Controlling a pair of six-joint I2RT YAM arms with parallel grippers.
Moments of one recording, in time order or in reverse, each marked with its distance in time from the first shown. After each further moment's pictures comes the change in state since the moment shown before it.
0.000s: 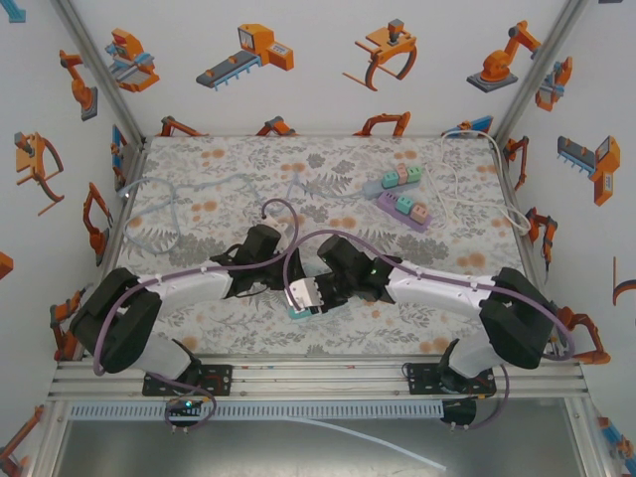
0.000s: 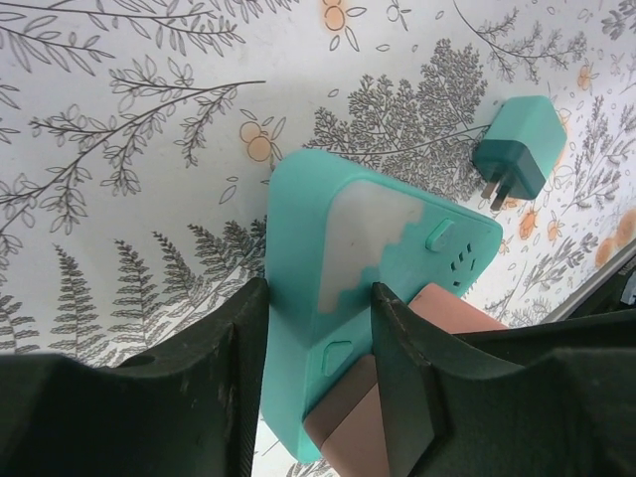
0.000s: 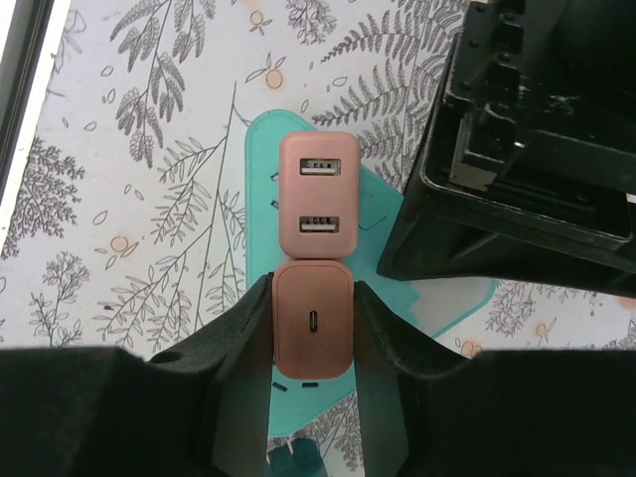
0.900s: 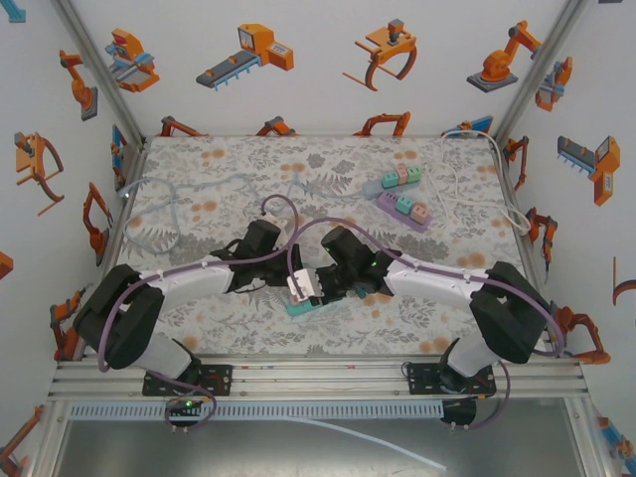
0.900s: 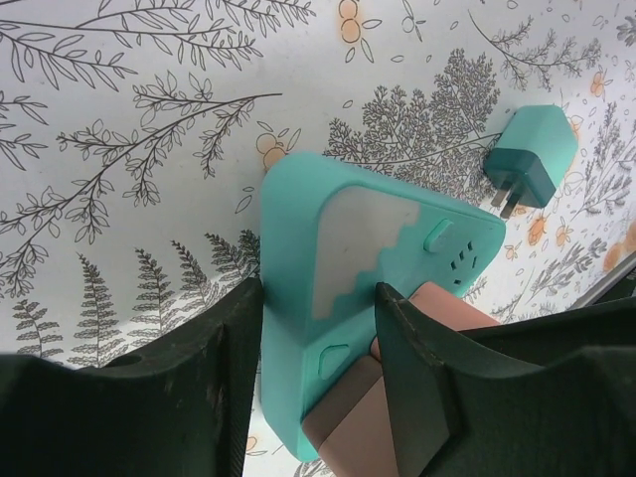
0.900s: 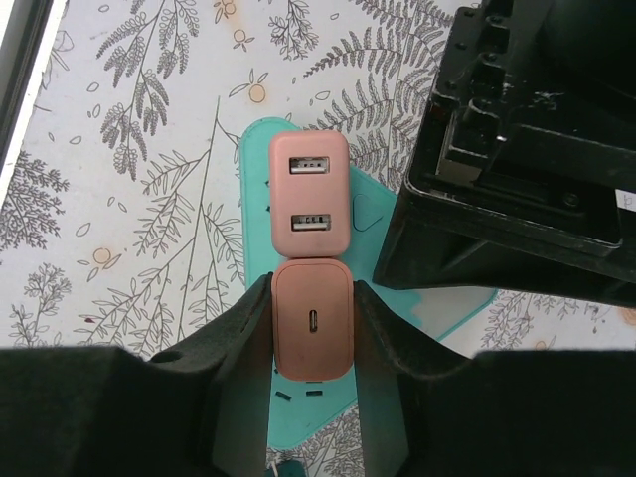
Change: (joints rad) left arm 0.022 0.017 0.045 -0.049 0.013 0.021; right arm -0.074 0.048 0.011 0.058 -0.132 0.008
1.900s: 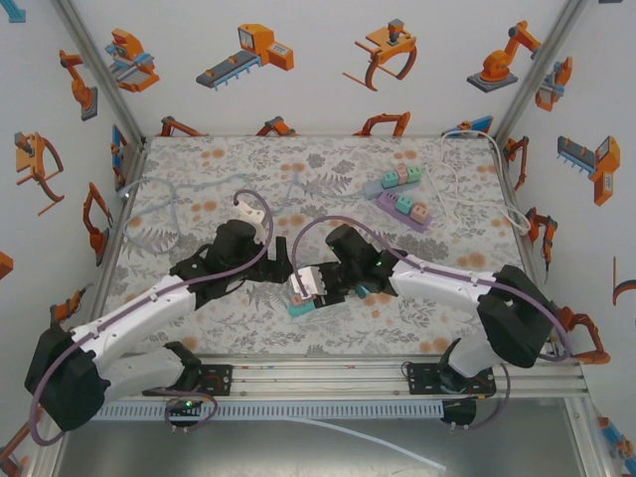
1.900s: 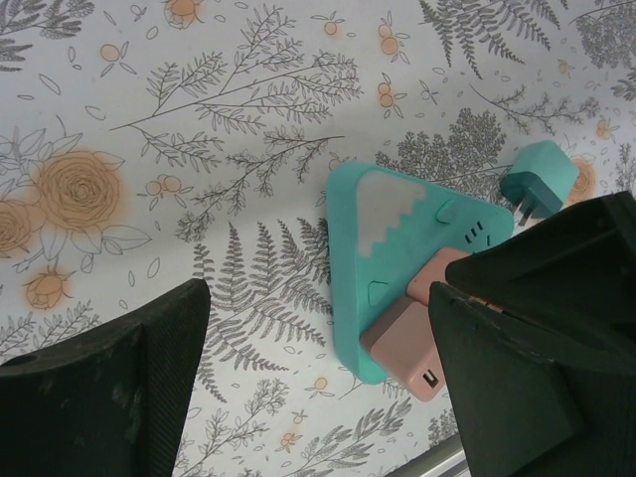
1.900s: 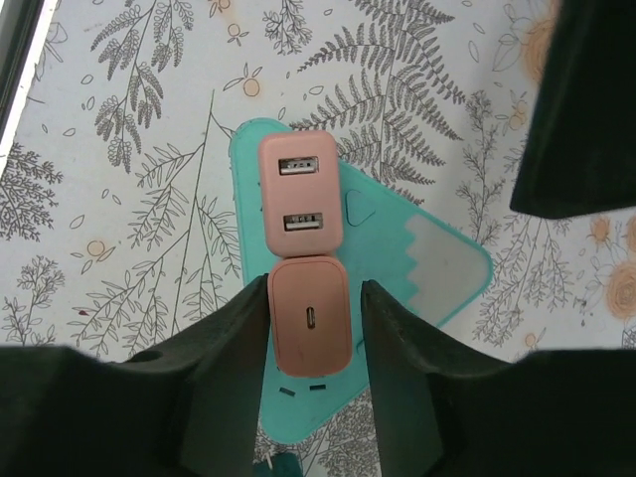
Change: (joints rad) left arm -0.008 -0.363 0.000 -0.203 -0.254 0.140; right arm -0.010 -0.008 -0.011 -0.002 0.004 -0.031
